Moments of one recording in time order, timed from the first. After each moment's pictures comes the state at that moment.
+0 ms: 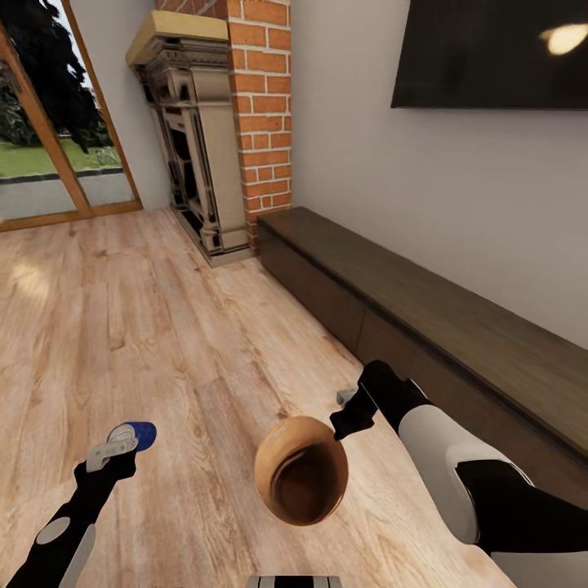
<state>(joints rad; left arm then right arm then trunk) -0.24 0.18 0.22 -1.05 0.14 -0.07 -0.06 -1.05 0.11 0.03 -0.36 0.60 1.03 0.81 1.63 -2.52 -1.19</state>
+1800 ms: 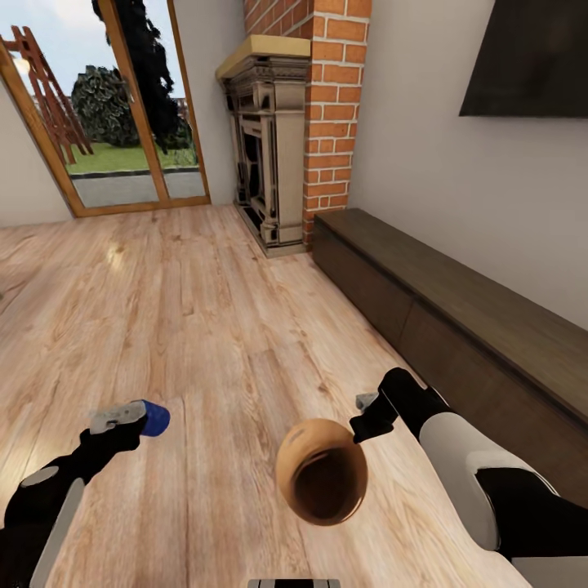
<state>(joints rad) -0.24 0.19 0.22 -1.47 0.14 0.51 -0.14 -1.02 0.02 0.02 -0.36 0.58 0.96 0.81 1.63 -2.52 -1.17</state>
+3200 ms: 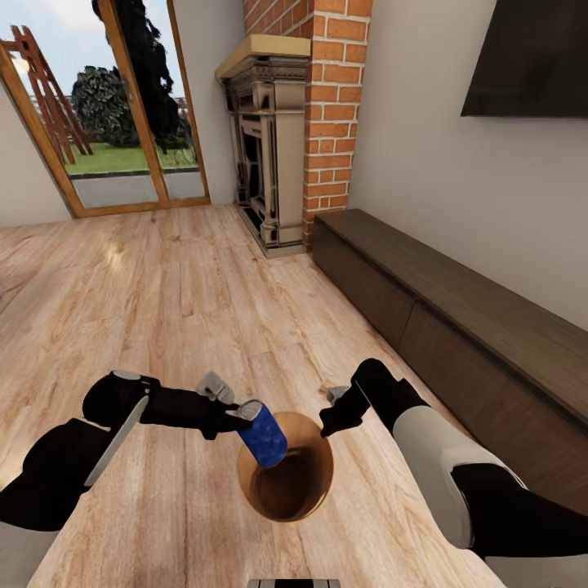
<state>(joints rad) -0.62 0.33 -0.32 -1.57 0.13 1.05 -0.97 -1.04 0.13 0.01 -0.40 0.58 1.03 0.87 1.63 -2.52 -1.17</state>
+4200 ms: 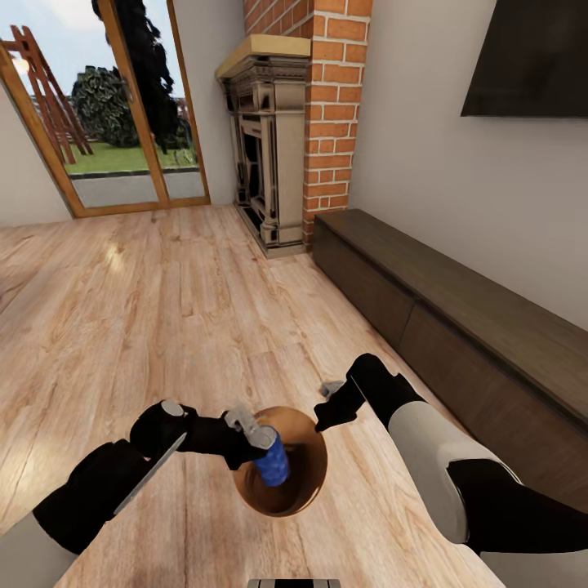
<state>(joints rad) -0.62 0.32 -0.60 -1.44 0.13 0.83 -0.69 -1.06 0.15 0.01 -0.40 0.58 1.04 0.89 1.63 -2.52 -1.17</state>
